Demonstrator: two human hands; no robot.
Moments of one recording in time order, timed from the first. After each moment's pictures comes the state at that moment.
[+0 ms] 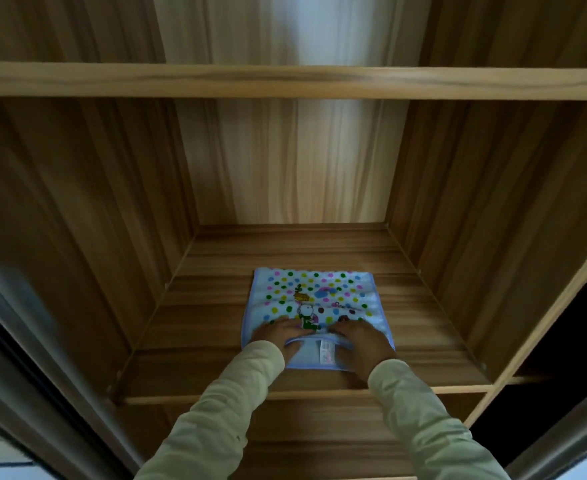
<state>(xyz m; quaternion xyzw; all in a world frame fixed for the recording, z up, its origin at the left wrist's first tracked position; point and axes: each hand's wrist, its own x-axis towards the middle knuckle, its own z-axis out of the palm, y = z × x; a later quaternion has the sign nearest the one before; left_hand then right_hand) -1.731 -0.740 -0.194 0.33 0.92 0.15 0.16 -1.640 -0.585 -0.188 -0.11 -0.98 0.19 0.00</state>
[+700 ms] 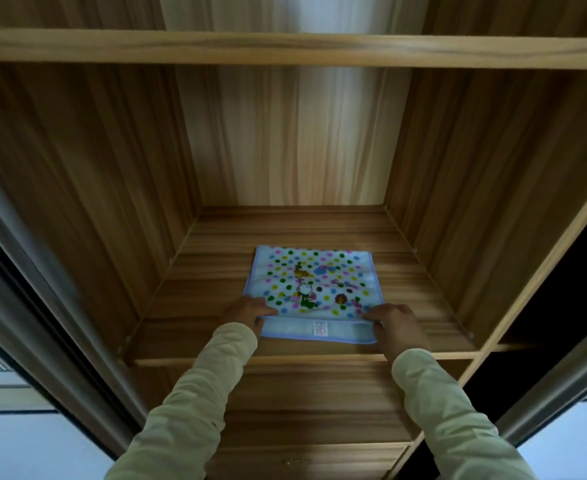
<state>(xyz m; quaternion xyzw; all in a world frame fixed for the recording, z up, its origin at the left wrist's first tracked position) -1.719 -0.788 -0.193 0.25 0.94 0.20 0.10 -1.592 -0.566 -0.187 -0.25 -0.94 0.20 0.07</state>
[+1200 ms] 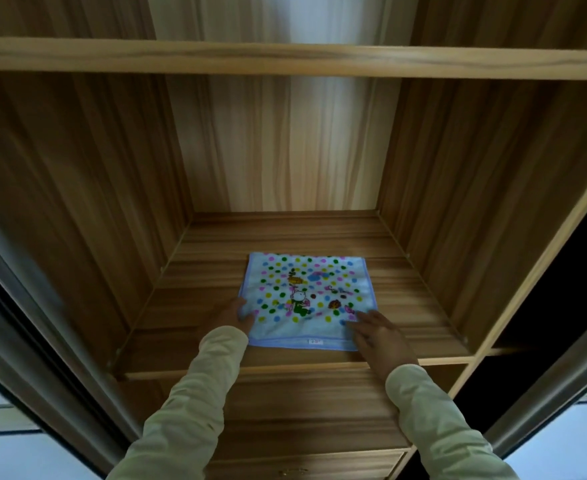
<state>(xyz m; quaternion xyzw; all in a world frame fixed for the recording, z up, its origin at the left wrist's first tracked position) -1.733 -0.789 -0.191 0.07 0.95 0.30 0.09 -1.590 -0.573 -0.199 -0.16 -0.97 0.19 0.05</state>
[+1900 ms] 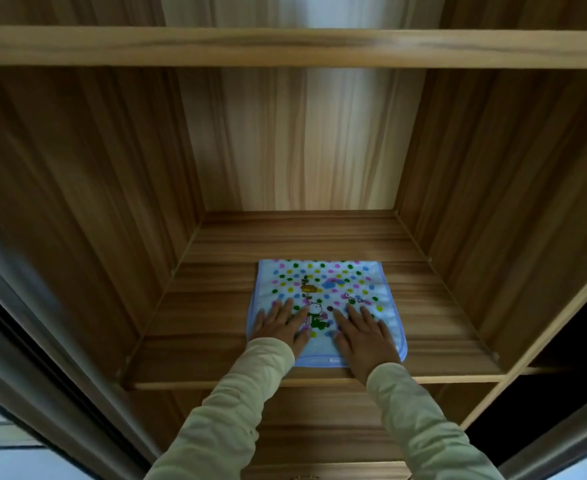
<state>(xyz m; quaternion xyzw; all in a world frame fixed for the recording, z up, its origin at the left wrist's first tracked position) -1.724 -0.745 -0.204 0.28 0.95 0.05 0.16 -1.639 -0.600 -0.215 -0.16 -0.98 0.15 -0.03</state>
